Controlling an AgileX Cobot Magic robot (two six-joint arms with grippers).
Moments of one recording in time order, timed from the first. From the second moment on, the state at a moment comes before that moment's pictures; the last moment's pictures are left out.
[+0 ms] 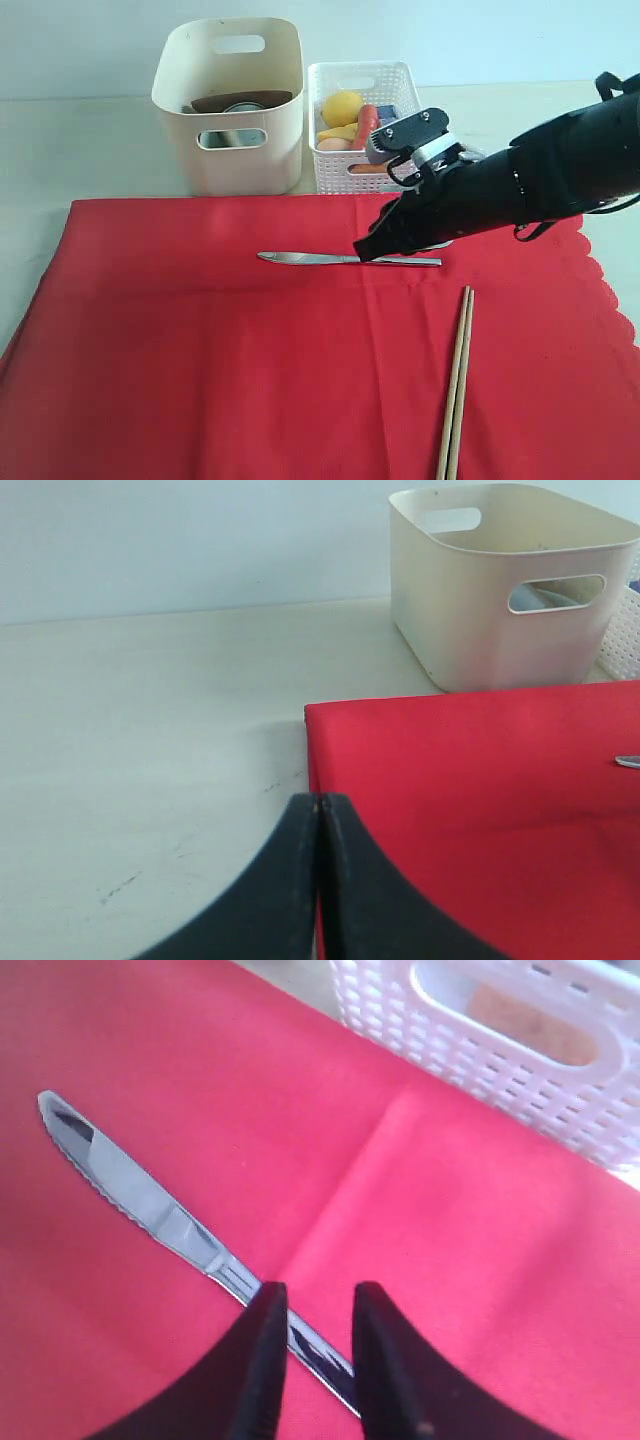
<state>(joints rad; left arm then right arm) -0.09 0.01 0.00 0.01 0.33 0.05 0.43 1.87 -0.86 1.61 0.21 -1.71</state>
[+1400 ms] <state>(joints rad) -0.09 0.01 0.00 0.01 0.33 0.05 0.43 2.00 -0.94 1.20 0.32 -1.71</state>
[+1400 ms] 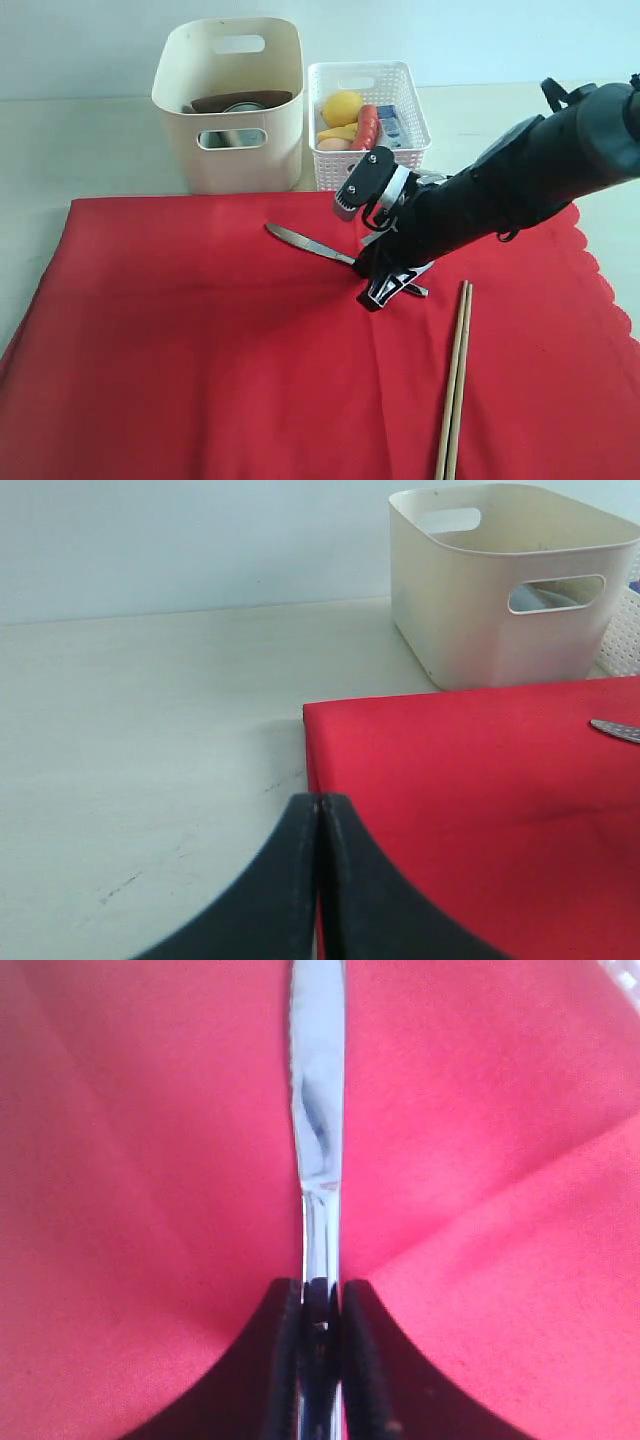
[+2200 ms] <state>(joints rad) -0.09 0.01 0.00 0.01 0.33 0.05 0.43 1.80 -0.94 1.30 0.56 -1.72</state>
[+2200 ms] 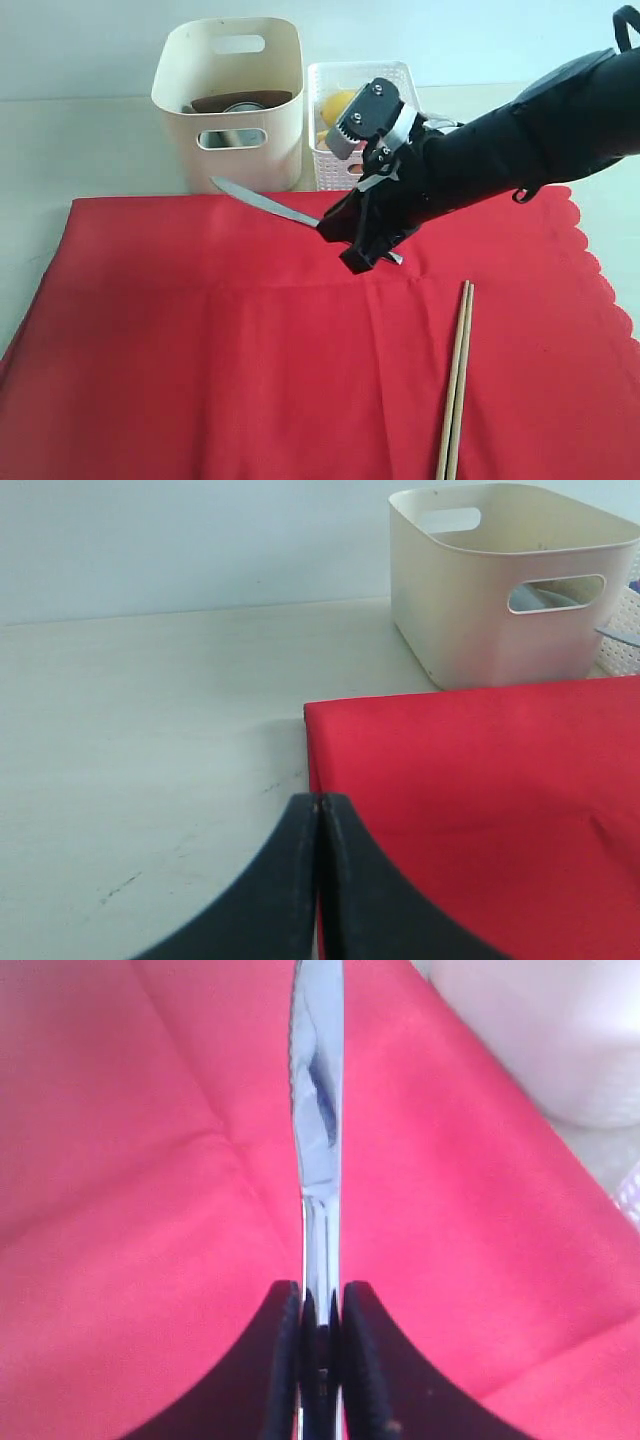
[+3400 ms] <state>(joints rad) -0.09 0.01 0.00 0.01 0.33 0.05 0.43 1.80 -1.05 1.73 0.56 -1.94</state>
